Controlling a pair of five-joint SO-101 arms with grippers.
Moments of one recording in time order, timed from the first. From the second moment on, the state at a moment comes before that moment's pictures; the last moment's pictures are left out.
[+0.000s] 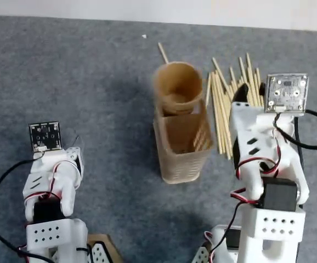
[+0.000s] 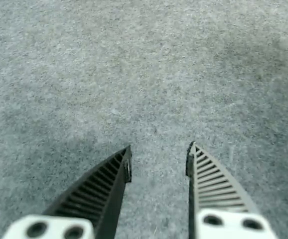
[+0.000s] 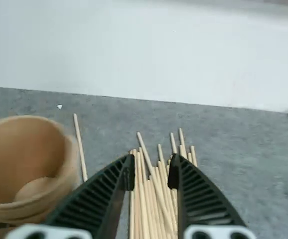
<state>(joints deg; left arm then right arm) -16.8 -83.3 88.0 39.3 2.3 -1.4 -58.4 35.2 48.2 8.7</state>
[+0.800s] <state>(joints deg) -16.8 -83.3 88.3 39.3 2.3 14.1 21.3 -11.1 65.8 30.3</state>
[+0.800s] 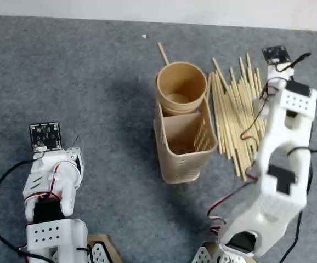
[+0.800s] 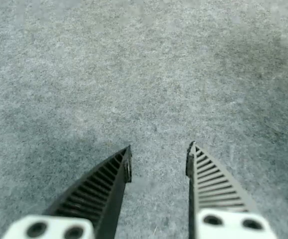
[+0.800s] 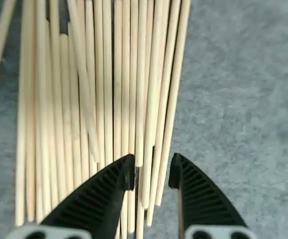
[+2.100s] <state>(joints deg) -16.8 -83.3 88.3 39.3 2.3 16.6 36.9 -51.6 79.3 18.6</state>
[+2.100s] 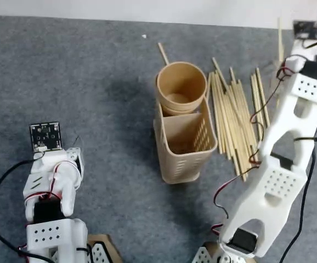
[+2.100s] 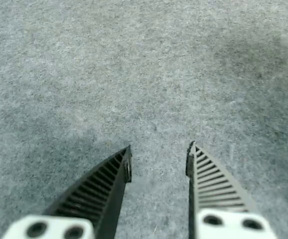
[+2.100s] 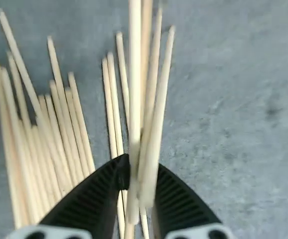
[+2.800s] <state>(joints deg) -16.7 -83.3 88.3 39.3 2.3 -9.2 -9.1 -51.3 98.6 13.7</state>
